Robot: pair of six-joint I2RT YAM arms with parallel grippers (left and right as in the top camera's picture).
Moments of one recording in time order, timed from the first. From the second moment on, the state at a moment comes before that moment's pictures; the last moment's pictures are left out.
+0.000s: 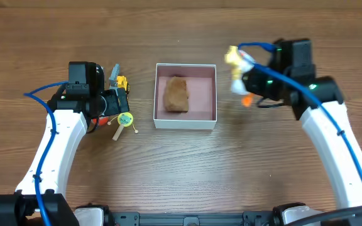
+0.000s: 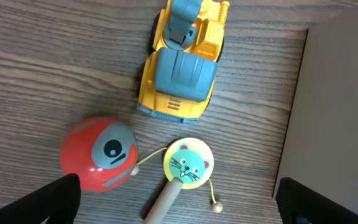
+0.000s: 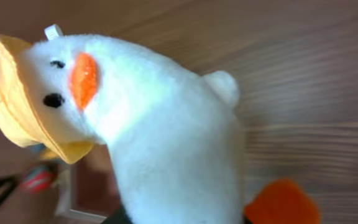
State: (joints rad) left arm 0.01 1.45 1.02 -0.71 0.07 -0.23; right arm 0.22 1.44 1.30 -0.79 -0.24 0.47
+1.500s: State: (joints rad) left arm -0.01 1.88 1.23 -0.59 -0.01 -0.07; right arm 0.12 1.36 1.35 -1.03 0.01 0.62
